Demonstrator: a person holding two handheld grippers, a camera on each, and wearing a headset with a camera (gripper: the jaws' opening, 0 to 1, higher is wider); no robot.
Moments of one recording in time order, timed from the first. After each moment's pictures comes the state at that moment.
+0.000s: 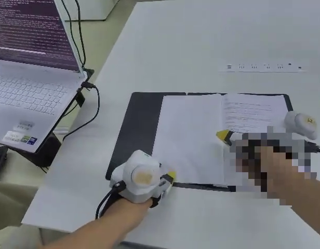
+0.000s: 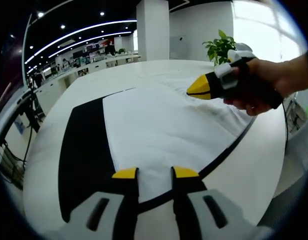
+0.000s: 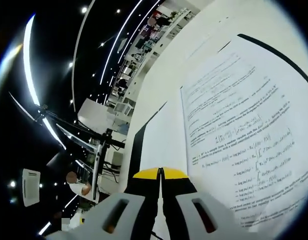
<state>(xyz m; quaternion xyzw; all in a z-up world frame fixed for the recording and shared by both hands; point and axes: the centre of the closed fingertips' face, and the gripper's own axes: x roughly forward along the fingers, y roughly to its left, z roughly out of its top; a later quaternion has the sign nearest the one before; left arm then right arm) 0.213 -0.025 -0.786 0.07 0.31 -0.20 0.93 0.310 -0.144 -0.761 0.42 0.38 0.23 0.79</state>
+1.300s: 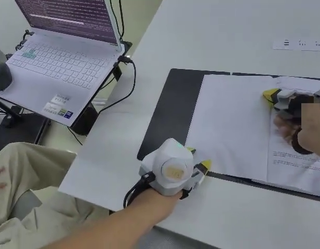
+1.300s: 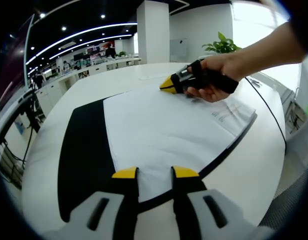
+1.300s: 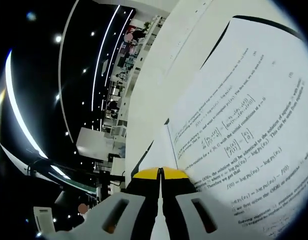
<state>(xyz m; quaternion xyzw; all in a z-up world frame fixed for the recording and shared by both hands) 0.214 -0.023 -0.790 0.06 0.30 -0.20 0.93 0.417 -0.140 -0.775 0.51 0.36 0.16 0.77</state>
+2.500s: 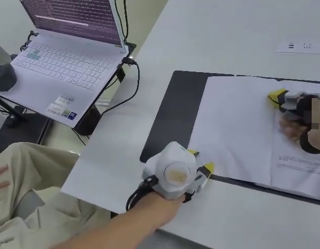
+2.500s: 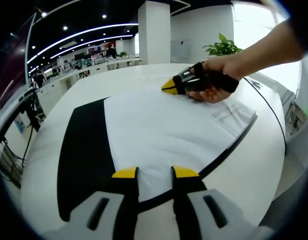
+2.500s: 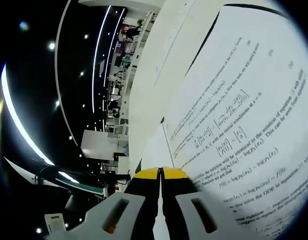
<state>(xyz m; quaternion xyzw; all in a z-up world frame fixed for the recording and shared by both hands) 0.214 -0.023 -0.790 0.06 0.30 -0.20 0.93 0.399 -0.145 -0.776 0.55 0.38 0.16 0.73</state>
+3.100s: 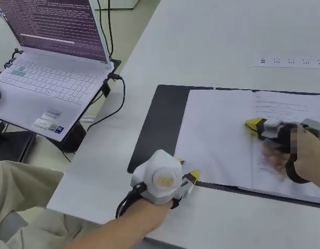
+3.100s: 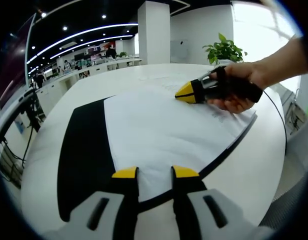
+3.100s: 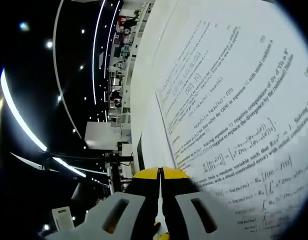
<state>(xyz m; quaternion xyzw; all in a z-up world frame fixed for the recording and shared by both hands) 0.213 -0.023 -0.789 0.06 0.30 -0.20 0.93 0.335 -0.143 -0.779 0.55 0.42 0.20 0.70</state>
